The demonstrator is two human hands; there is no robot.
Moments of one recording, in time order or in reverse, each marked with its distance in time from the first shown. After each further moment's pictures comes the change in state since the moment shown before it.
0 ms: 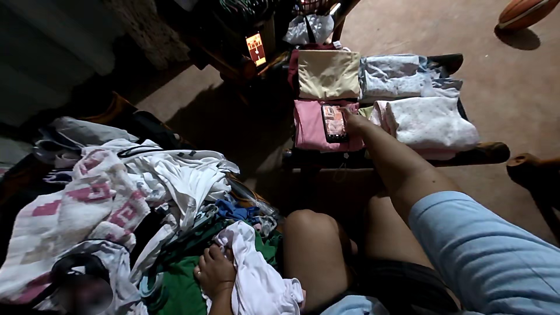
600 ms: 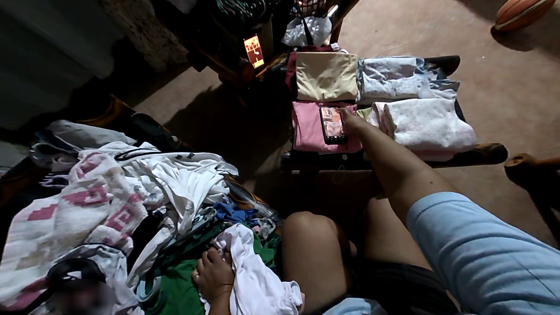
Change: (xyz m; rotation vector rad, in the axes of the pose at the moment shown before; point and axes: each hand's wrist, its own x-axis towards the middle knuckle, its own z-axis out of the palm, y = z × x) left_hand 0.000 -0.002 0.006 0.021 0.015 -0.002; right_hand 0.004 0.000 0.000 0.035 -0.001 0.015
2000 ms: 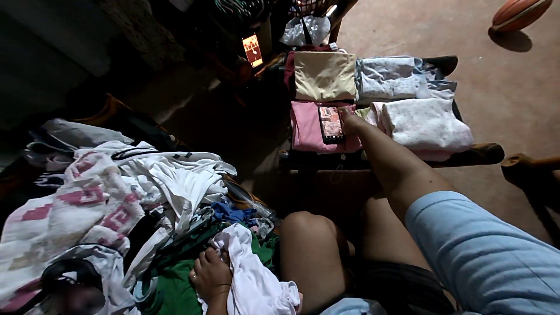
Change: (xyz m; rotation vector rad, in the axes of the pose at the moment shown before) left_hand 0.001 -0.003 0.002 -0.012 0.049 0.027; right_hand 0.009 0.006 0.001 -0.004 -0.010 0.002
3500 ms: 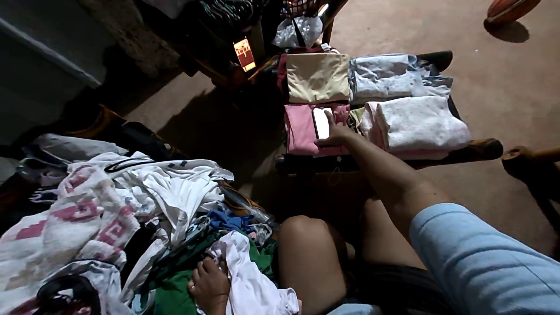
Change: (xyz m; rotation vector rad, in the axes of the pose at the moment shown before) left_hand 0.000 -0.005 0.011 0.059 -0.056 -0.036; right_hand -0.022 -0.021 0.019 0.111 -0.015 -0.029
